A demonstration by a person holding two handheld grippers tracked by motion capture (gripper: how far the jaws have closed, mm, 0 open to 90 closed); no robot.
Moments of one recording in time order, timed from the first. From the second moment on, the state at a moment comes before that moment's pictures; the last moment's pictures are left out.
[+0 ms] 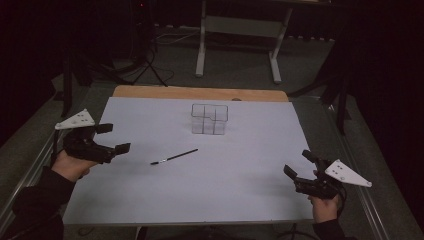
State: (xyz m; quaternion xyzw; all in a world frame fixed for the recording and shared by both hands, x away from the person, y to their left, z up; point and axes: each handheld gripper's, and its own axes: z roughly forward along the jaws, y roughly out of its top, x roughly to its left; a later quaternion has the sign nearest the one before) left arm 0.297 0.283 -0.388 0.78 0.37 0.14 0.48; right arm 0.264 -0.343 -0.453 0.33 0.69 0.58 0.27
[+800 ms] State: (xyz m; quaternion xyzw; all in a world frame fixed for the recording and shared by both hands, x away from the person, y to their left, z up) left arm 0.340 0.228 -0.379 0.85 0.32 0.11 0.41; right arm 0.264 -0.341 -0.453 0.32 0.70 0.58 0.27
